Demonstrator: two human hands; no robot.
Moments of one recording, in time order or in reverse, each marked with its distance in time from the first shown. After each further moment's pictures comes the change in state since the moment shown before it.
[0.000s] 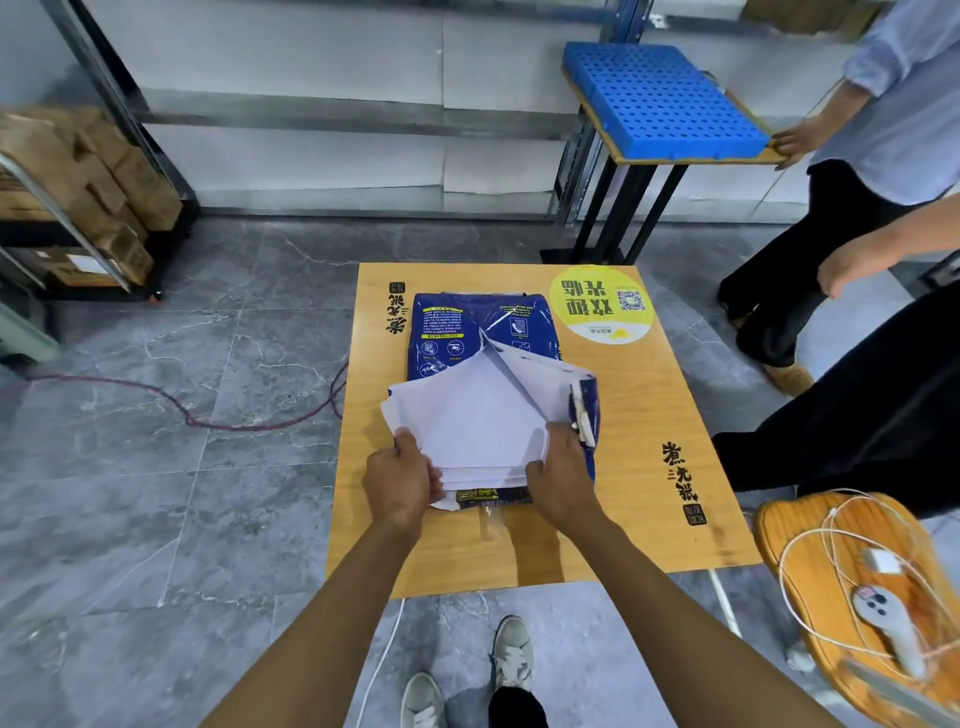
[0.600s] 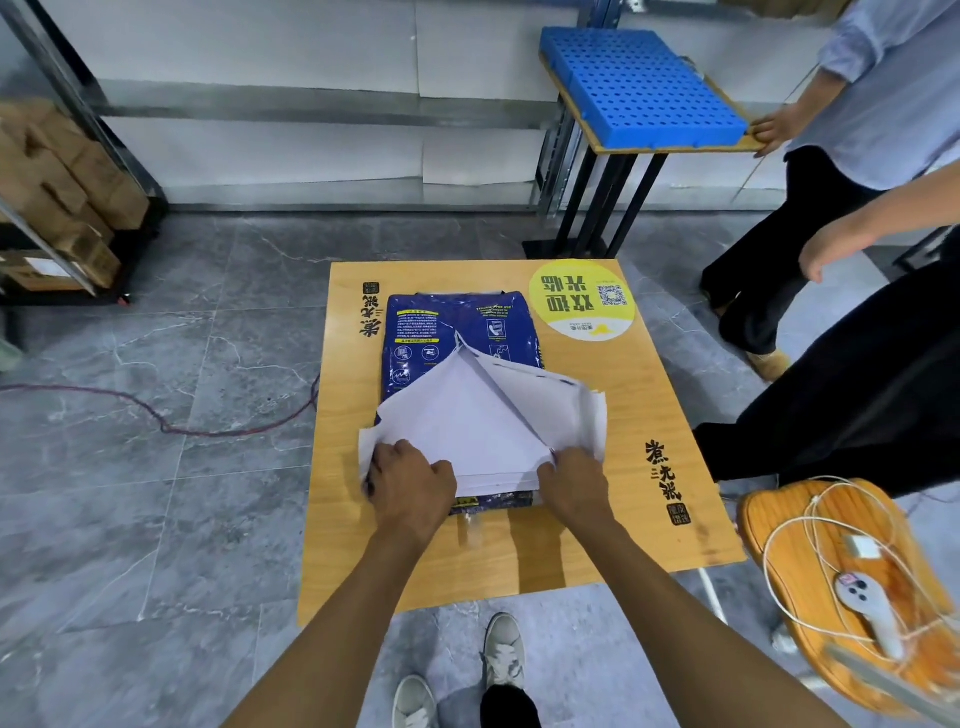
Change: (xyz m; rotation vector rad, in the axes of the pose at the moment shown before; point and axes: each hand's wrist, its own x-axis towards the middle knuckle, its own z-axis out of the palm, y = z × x) left_hand 0.002 -0.004 0.033 0.913 -0.041 0.287; right_hand 0.017 0.024 -0.018 -0.176 0.055 0.260
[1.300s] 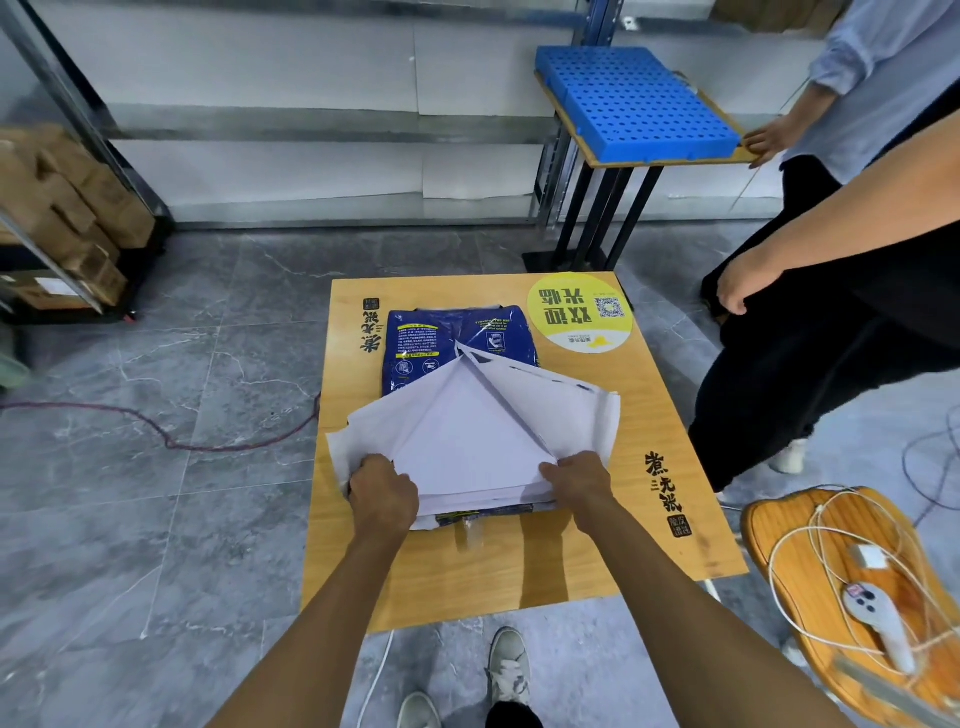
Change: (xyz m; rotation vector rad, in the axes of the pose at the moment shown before) left_hand 0.030 -0.022 -0.005 -0.177 0.003 -0.074; right_hand 0.016 -0.002 -0.011 0.481 -0.077 0.233
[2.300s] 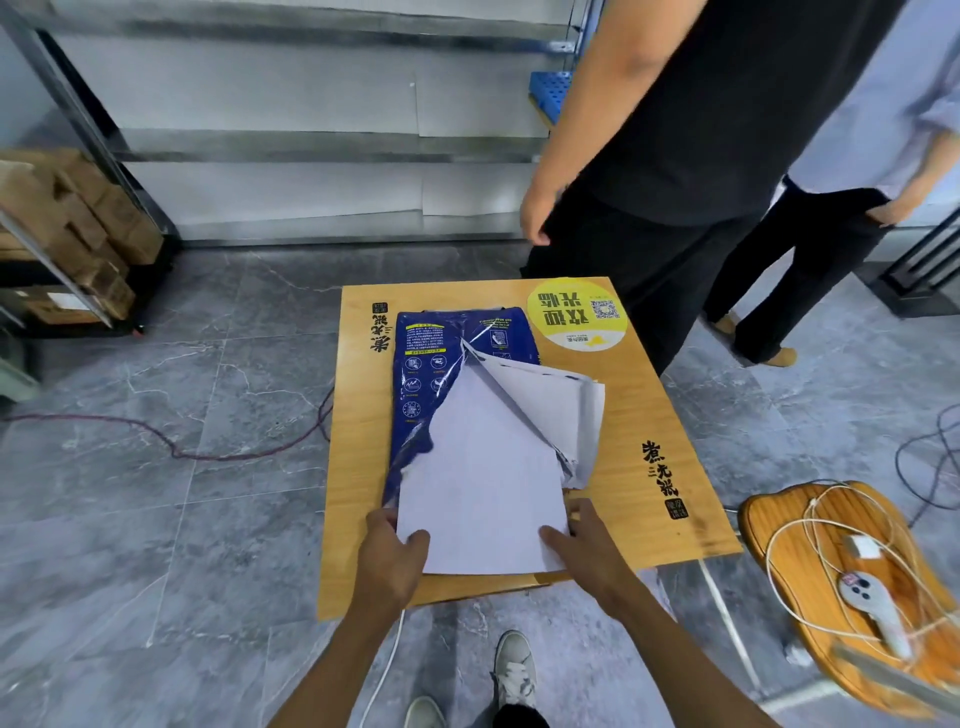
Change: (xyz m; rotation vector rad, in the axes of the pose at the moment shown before) left_hand -0.072 -0.063 -0.004 -0.434 -0.186 0.010; right_hand -0.067 0.076 -0.001 0.098 -0.265 -0.117
